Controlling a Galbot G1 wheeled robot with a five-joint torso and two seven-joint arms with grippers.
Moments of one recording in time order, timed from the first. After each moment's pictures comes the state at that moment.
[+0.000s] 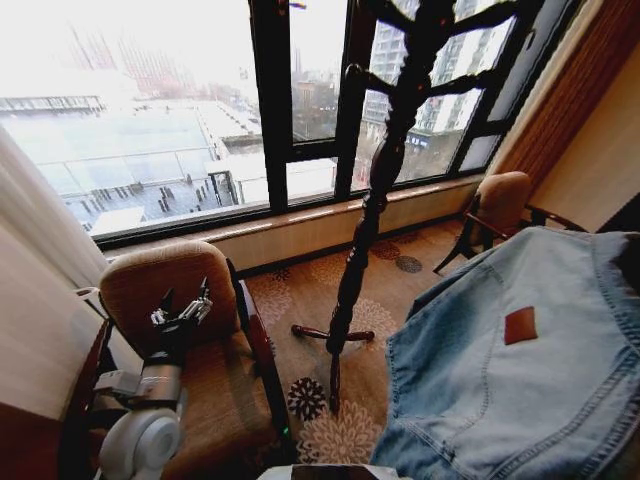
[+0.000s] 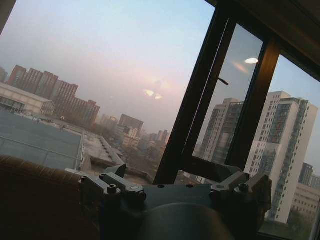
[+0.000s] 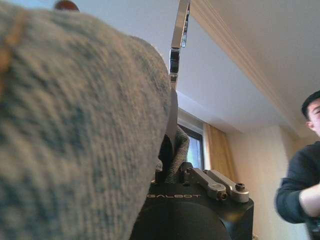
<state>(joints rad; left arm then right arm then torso) 1.66 -1.28 -0.69 -2.35 -0.66 -0.06 -0.14 -1.80 1.20 1.19 2.48 0.55 0.20 0.31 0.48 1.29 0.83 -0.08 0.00</state>
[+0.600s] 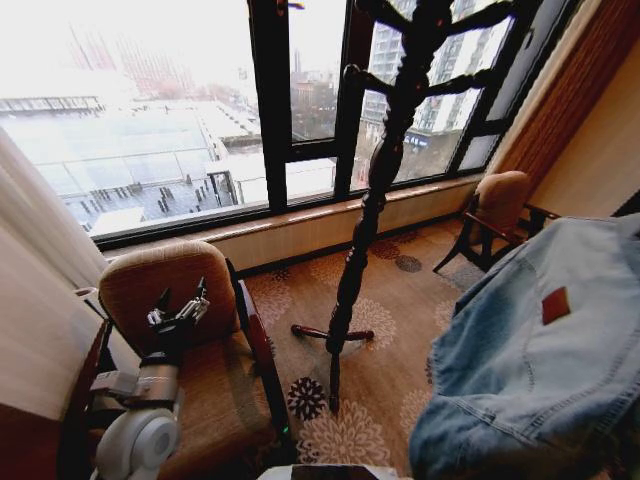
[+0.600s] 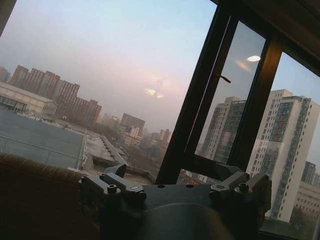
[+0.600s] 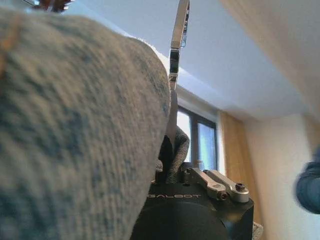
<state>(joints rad) 1.66 -1.28 -0.70 -2.34 -0.66 -0.07 -0.14 -1.67 0.92 1.19 2.25 0.70 0.17 0.29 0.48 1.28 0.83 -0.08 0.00</state>
